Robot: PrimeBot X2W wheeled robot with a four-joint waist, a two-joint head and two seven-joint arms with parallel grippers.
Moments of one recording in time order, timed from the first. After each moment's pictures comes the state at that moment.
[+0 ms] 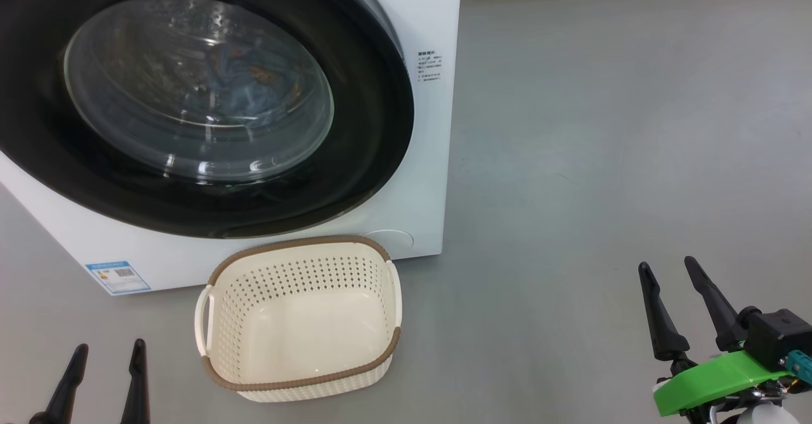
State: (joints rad) left arm 0.05 0.22 0.09 0.23 -0.32 -0.13 -0.26; right arm -0.05 -0.20 0.06 0.24 0.34 0.13 -0.26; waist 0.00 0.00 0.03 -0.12
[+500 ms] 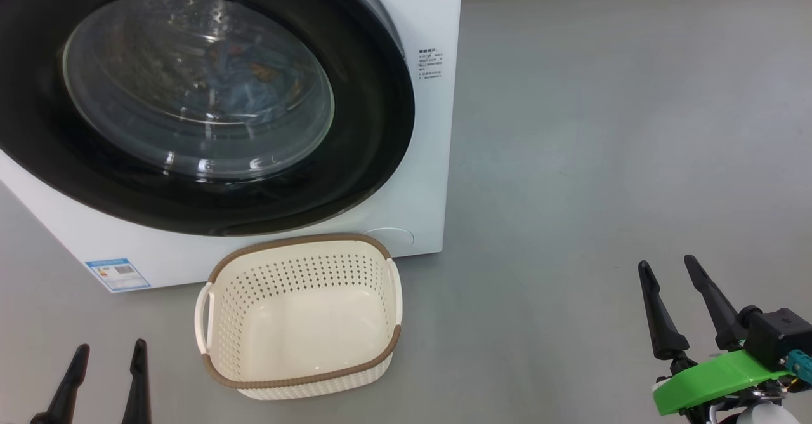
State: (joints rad) left arm 0.05 0.22 0.09 0.23 -0.32 -0.13 -0.26; right arm -0.05 -0.19 0.06 0.24 0.34 0.13 -0.26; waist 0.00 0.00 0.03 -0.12
